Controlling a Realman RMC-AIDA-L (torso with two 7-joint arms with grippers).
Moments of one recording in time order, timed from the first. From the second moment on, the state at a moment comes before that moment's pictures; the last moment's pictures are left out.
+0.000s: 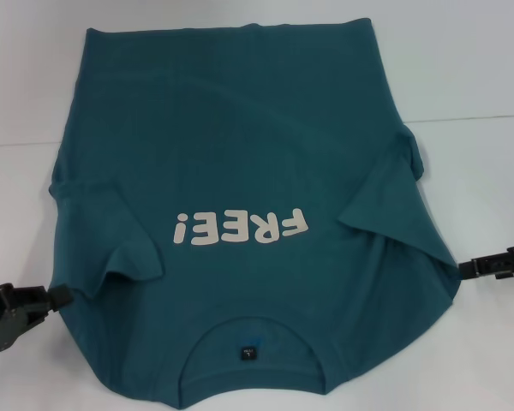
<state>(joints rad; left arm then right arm) -0.43 -2.03 0.27 0.54 2.21 1.55 -2.24 0.56 1.93 -0.68 -0.81 -2.47 -1.43 2.33</state>
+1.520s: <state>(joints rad) -0.42 -2.03 0.27 0.54 2.20 1.53 -2.23 0.65 1.98 -0.73 -0.76 -2.55 -1.31 2.39</state>
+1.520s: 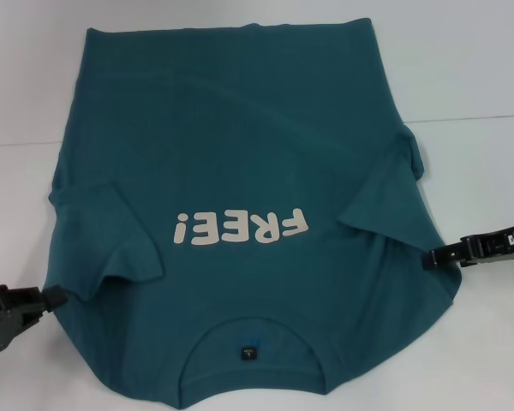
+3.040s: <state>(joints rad) -0.41 -2.03 0.24 0.54 2.19 1.52 -2.23 0.73 2.01 -0.84 -0.68 -2.58 -1.27 2.38</state>
